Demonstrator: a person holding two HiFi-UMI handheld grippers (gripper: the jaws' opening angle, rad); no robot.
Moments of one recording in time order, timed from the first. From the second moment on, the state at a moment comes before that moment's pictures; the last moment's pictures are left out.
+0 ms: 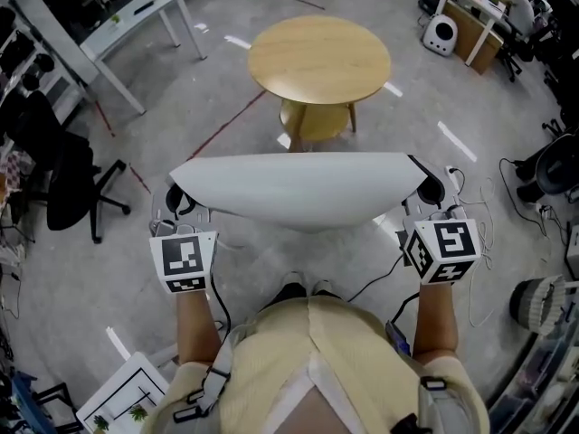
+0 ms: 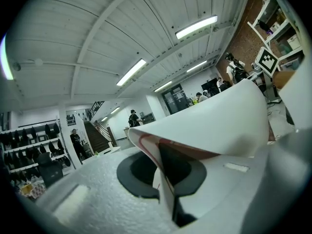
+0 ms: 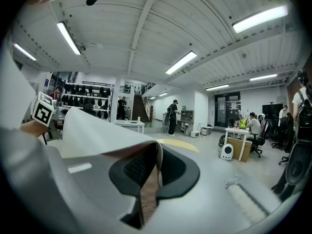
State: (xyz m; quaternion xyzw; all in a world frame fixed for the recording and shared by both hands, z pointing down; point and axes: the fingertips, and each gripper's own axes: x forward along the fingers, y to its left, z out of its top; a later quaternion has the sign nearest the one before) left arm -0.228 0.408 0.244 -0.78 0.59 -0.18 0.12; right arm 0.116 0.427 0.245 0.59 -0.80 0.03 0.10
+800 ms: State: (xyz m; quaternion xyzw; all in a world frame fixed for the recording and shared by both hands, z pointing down) left arm -0.183 0.382 0.247 -0.77 0.60 -0.20 0.13; right arm 0.160 0.405 0.259 0.58 -0.81 0.04 0.10
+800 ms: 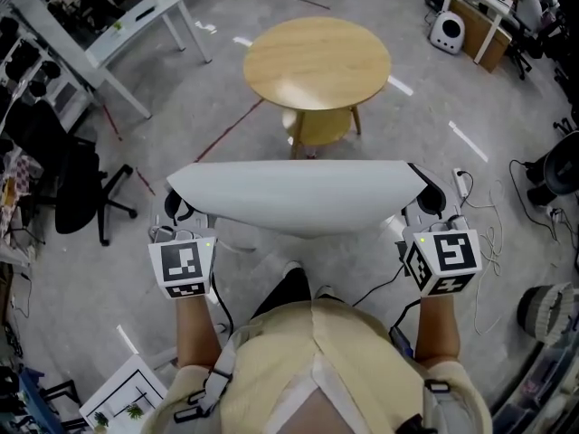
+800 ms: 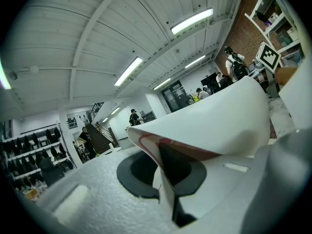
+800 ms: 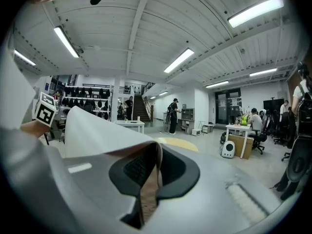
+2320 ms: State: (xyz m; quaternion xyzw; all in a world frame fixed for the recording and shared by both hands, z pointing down) left arm -0.185 0.017 0.225 -0.84 0.49 -0.15 0.16; right arm 0.151 0.093 0.223 0.68 -0.73 0.02 0.07
